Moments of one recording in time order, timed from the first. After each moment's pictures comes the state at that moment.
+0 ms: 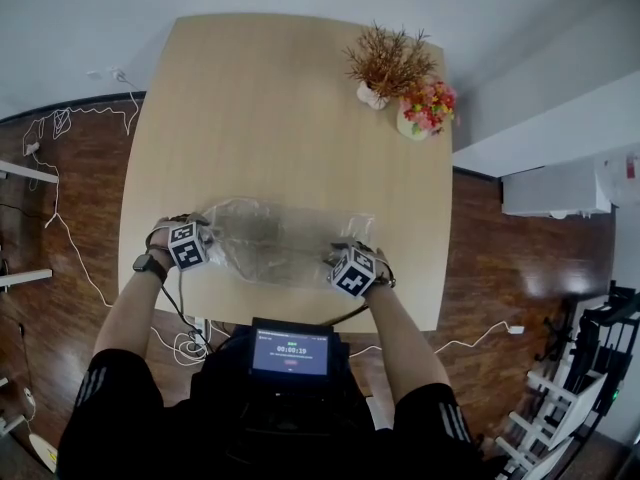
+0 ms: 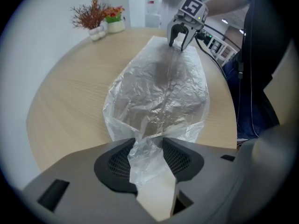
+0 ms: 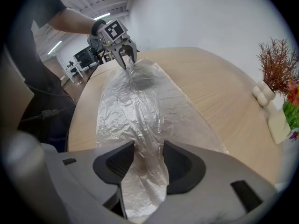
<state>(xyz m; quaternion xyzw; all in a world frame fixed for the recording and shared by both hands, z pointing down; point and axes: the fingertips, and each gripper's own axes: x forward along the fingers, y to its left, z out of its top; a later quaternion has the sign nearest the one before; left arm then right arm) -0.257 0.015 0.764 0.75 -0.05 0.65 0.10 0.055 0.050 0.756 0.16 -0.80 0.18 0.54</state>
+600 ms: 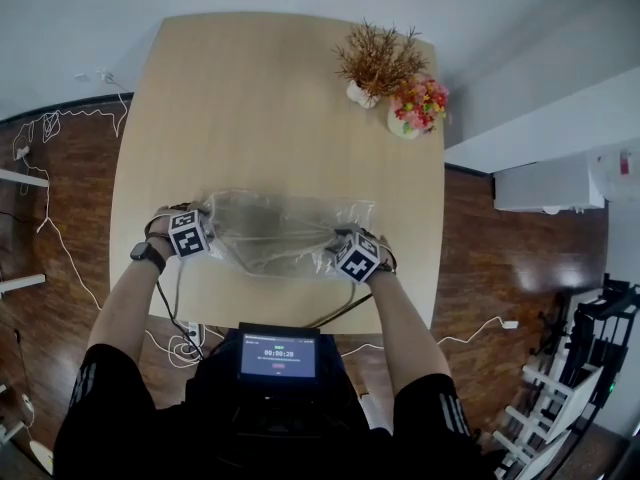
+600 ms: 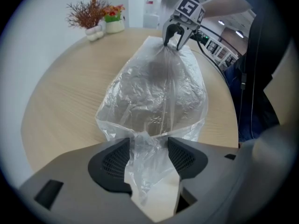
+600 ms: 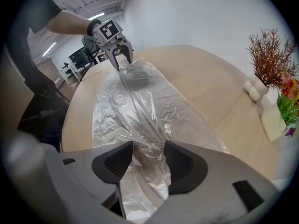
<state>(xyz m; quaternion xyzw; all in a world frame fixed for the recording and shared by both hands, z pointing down) -0.226 -0.017 0.764 0.76 -0.02 0.65 0.10 0.085 0.011 0.755 0.18 -0.79 0.20 0.55</state>
